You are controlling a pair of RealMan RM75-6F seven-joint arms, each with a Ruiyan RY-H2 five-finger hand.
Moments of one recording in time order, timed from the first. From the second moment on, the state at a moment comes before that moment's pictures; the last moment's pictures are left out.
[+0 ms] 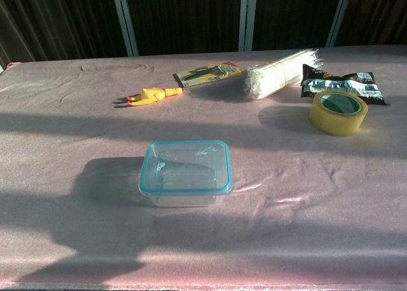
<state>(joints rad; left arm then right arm) -0.10 -1.21 0.08 -1.50 1.75 1.54 0.00 0.00 -1.14 -0.07 -1.54 -1.80 1.61 -0.14</state>
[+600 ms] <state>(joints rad) -0.32 -1.28 0.12 -1.52 1.97 1.40 -0.24 0.02 -1.15 -0.07 -1.56 -1.79 1.56 -0.18</state>
